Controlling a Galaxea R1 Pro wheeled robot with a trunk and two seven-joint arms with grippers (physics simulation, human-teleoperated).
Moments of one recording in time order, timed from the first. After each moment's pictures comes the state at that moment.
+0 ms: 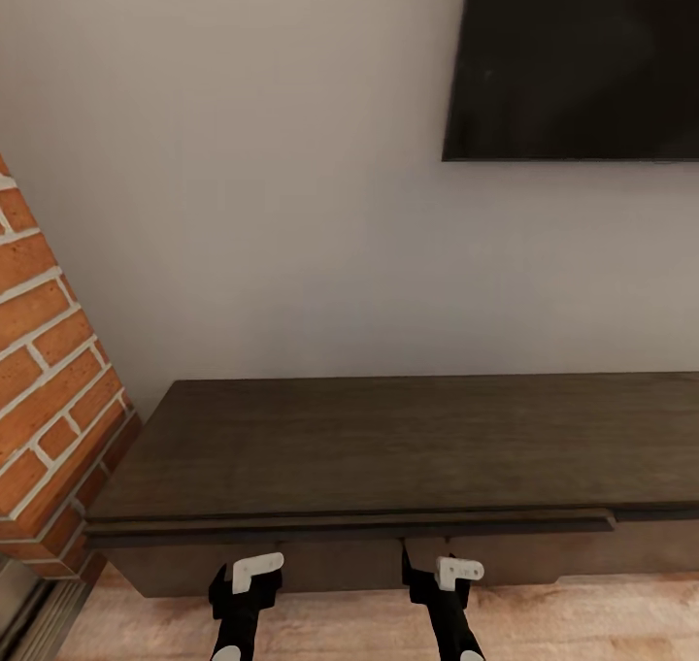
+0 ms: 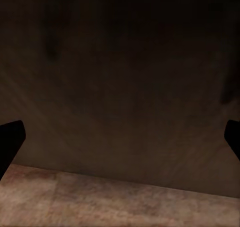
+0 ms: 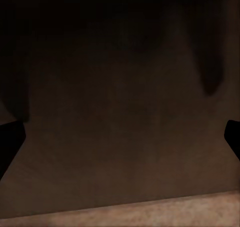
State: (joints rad) left arm -0.35 0.04 -0.79 -0.62 0.63 -0.34 0.58; right arm -0.49 0.12 0.52 -0.10 -0.54 -0.68 -0.11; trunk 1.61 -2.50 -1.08
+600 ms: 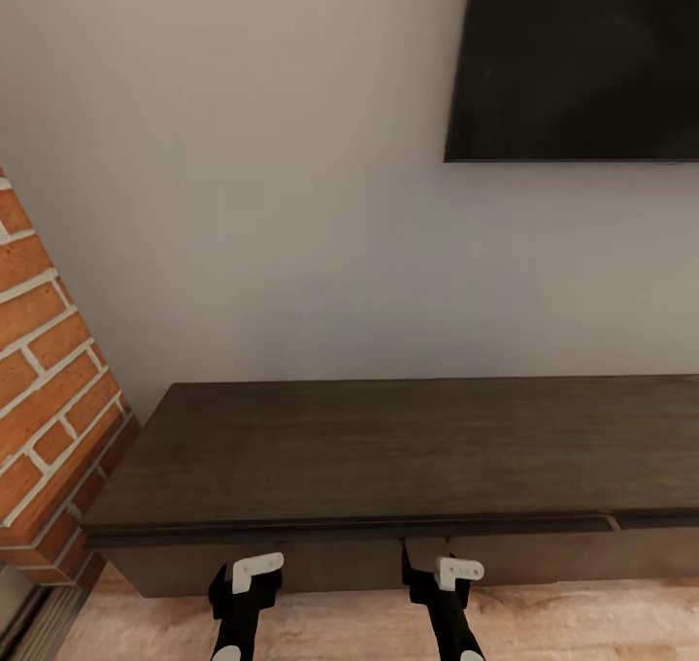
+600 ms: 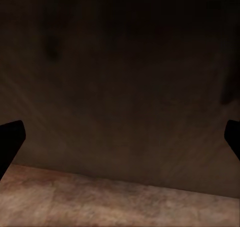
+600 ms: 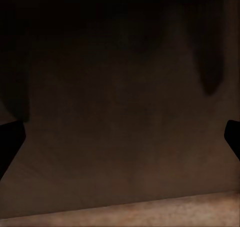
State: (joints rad) left arm -0.35 0.04 -0.79 -0.62 0.63 -0.34 0.58; right arm -0.49 0.12 0.52 -0.10 -0.54 -0.68 -0.11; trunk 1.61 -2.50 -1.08
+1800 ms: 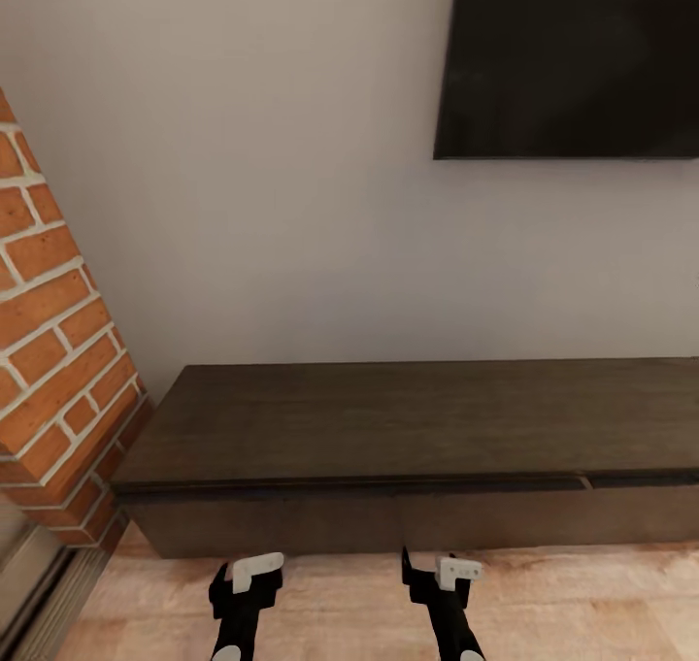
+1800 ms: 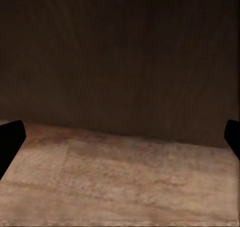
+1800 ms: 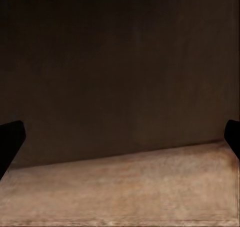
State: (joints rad) left arm -0.35 0.04 -0.79 -0.62 0.63 -0.35 0.58; right arm -0.49 0.12 0.52 -0.10 -0.54 -0.68 -0.11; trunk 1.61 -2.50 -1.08
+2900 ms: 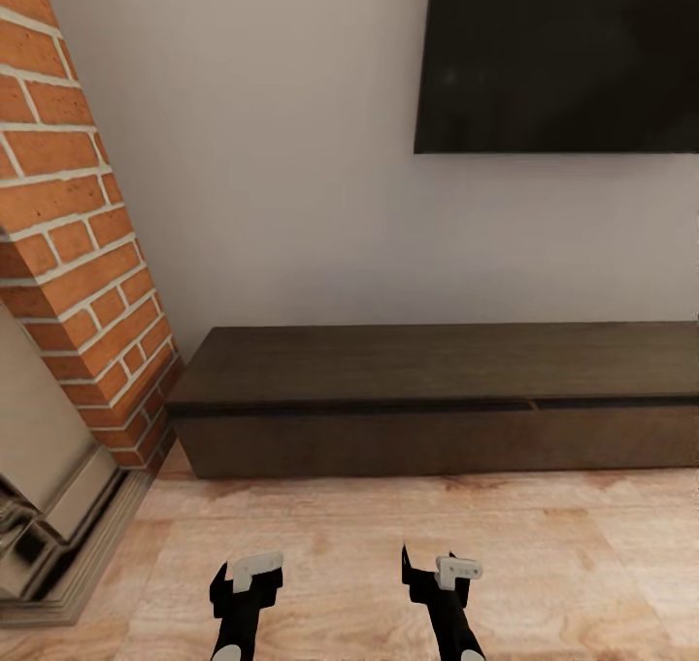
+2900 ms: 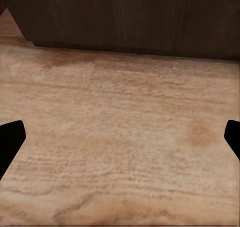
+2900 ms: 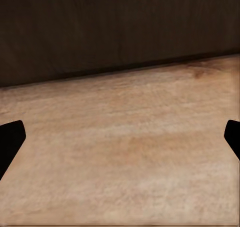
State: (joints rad) left arm -0.35 0.04 -0.79 -0.63 0.63 -0.35 0.58; right arm -0.49 0.12 0.52 -0.10 -0.54 -0.68 -0.11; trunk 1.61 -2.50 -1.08
